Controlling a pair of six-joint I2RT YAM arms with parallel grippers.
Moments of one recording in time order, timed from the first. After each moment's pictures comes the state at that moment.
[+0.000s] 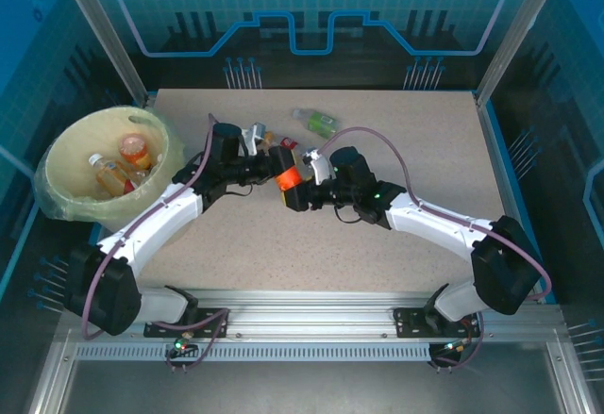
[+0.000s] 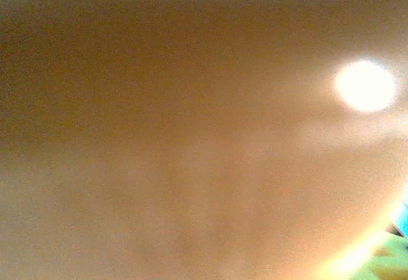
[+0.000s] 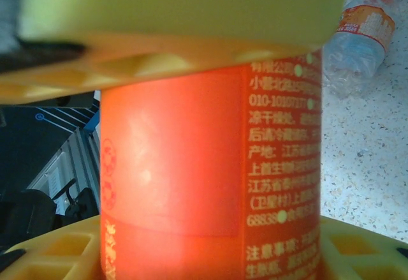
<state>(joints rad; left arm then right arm) -0.38 1.33 1.00 -0.21 0.51 -0.83 0.74 1.46 0.96 0.00 -0.42 0.42</state>
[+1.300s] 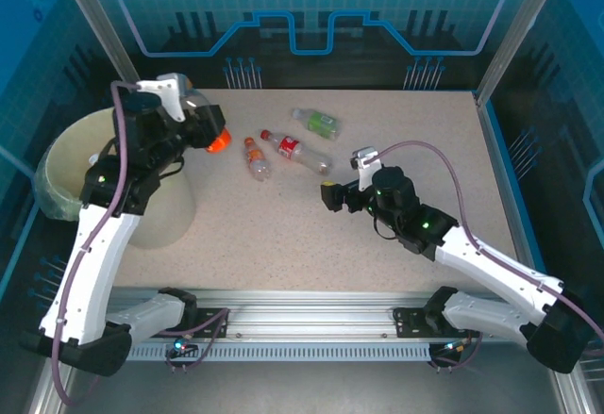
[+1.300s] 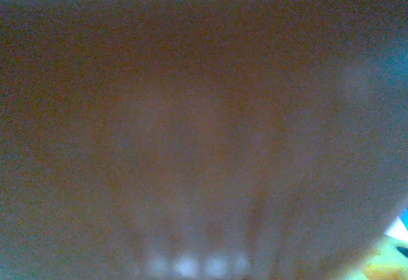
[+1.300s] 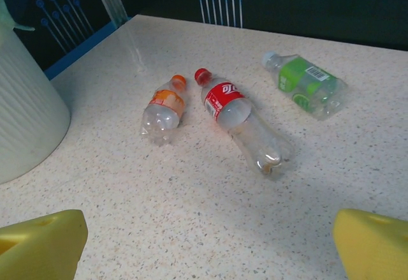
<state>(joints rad) -0.20 1.09 1.50 -0.76 0.00 -0.36 0.75 1.02 0.78 -0.15 0.18 0.25</state>
